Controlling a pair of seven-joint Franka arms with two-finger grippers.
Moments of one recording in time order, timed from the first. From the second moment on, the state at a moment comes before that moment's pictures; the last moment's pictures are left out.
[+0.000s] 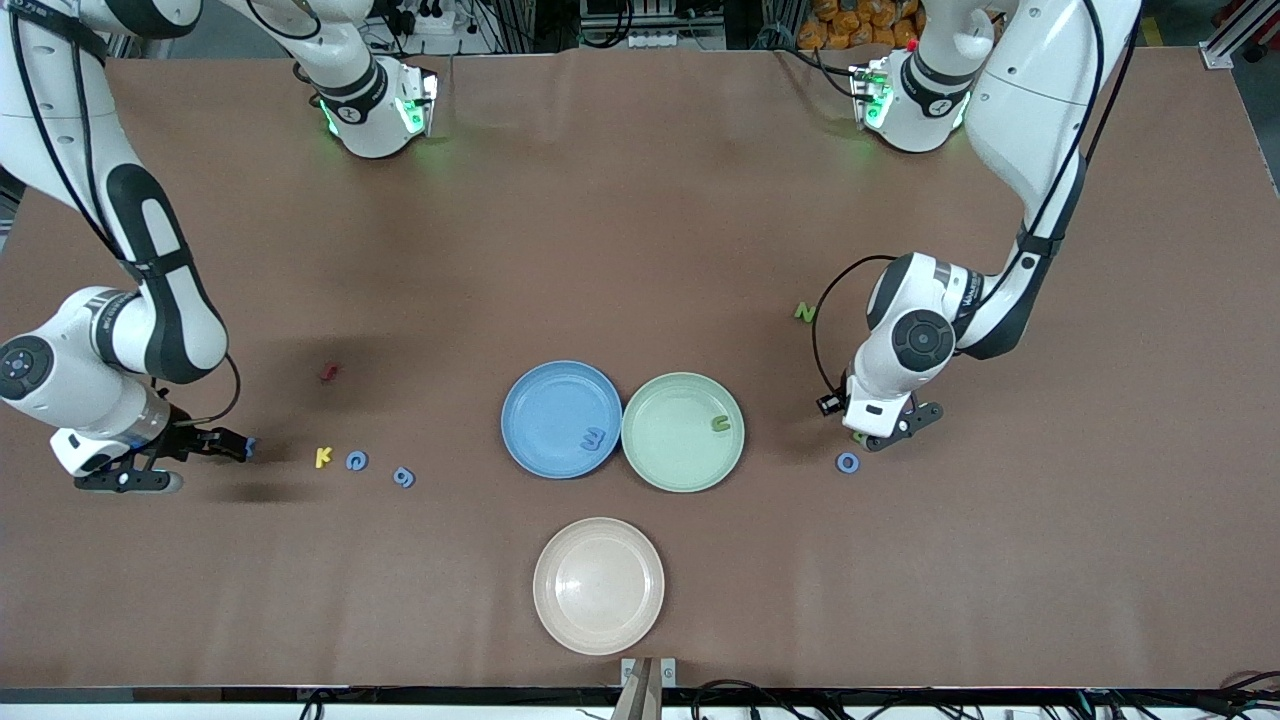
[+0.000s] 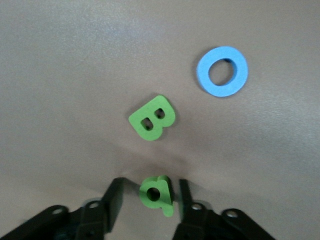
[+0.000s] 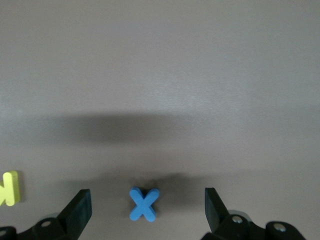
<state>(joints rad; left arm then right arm) -0.24 0.58 -0.12 -1.94 0.10 2.44 -0.87 -0.20 0.61 -0.03 -1.79 0.00 2.51 -0.21</state>
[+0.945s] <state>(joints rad) -0.24 0.56 -0.14 -1.93 0.10 2.45 -0.88 -0.20 0.63 -0.03 -1.92 0.01 2.69 -0.21</state>
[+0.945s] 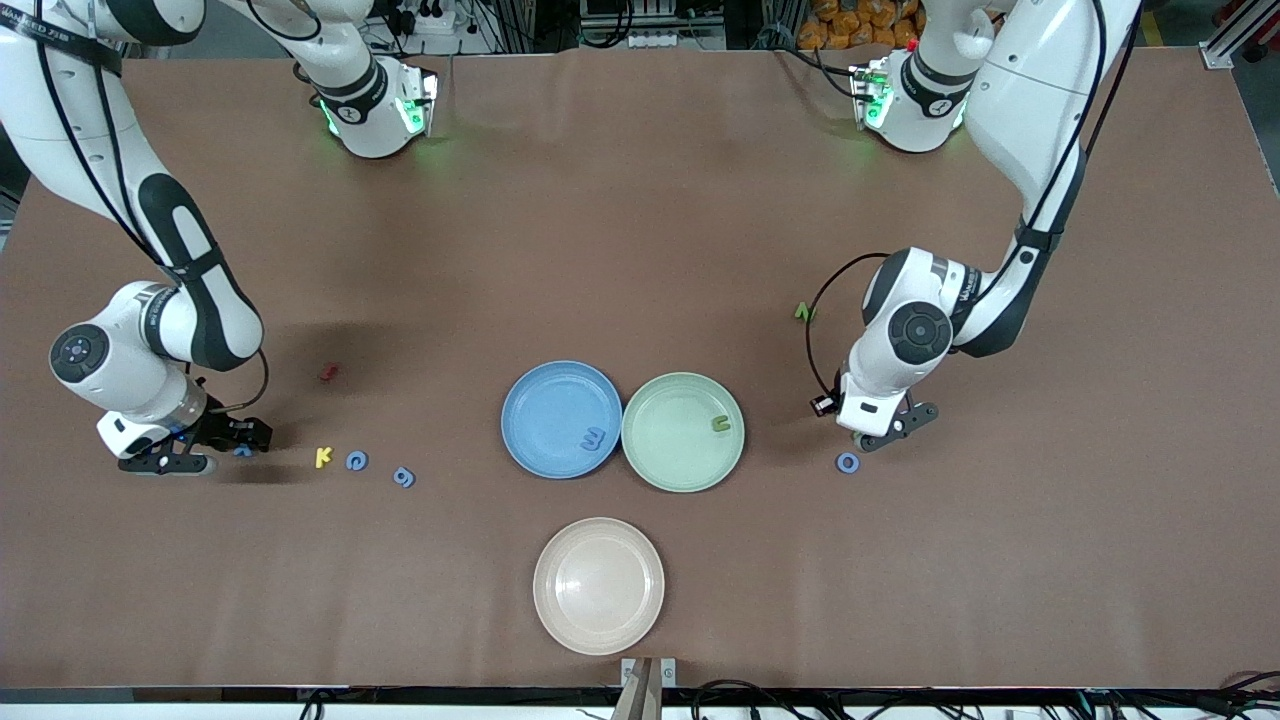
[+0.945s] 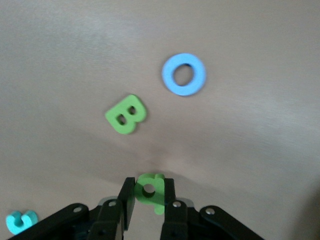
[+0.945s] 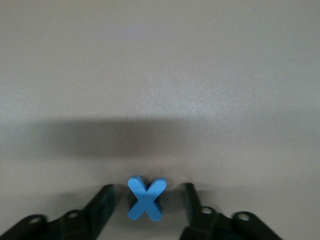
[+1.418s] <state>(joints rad) -0.30 0.52 -0.20 -1.85 0.10 2.45 -0.96 -0.20 0.63 -0.04 -1.93 0.02 2.72 -0.21</state>
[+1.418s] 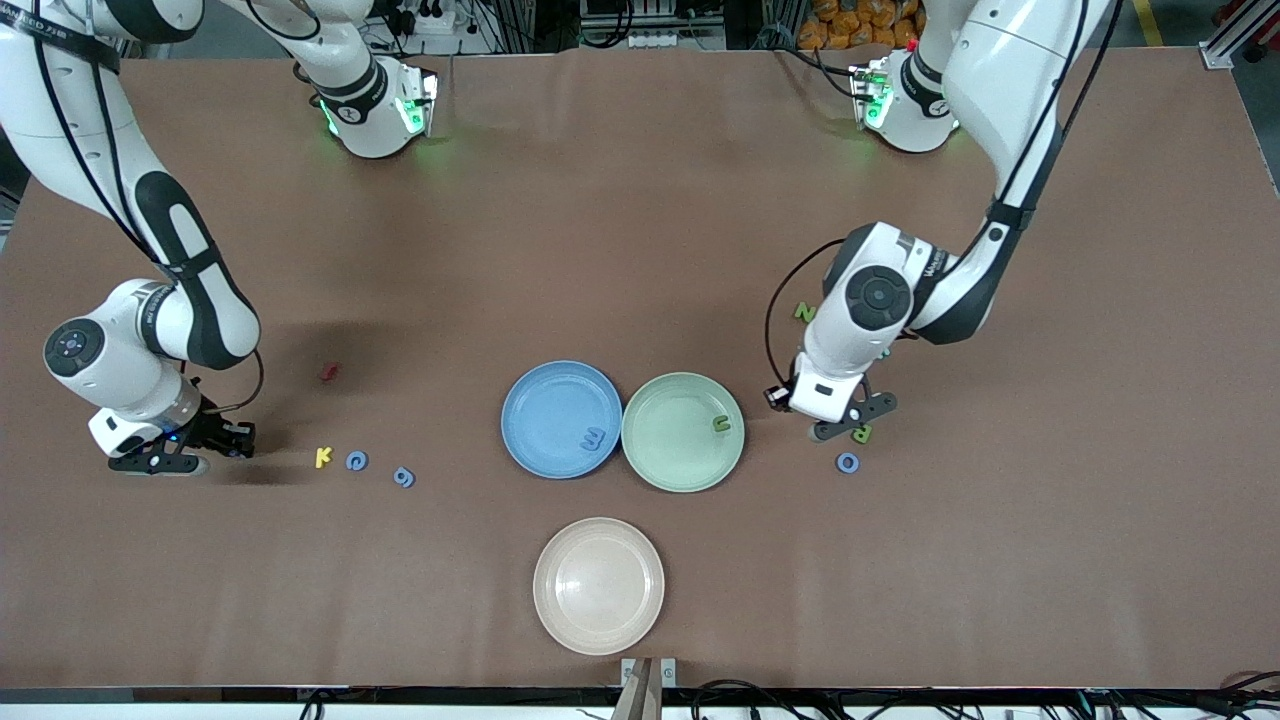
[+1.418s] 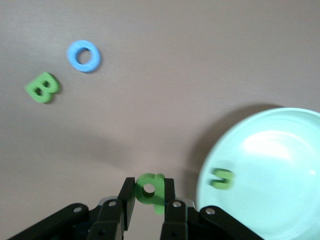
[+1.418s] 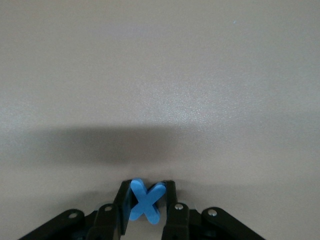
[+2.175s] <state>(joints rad) -0.47 0.70 -0.20 -1.60 0.10 2.48 -1.09 0.01 0.49 -0.02 -1.84 0.11 2.46 0.11</state>
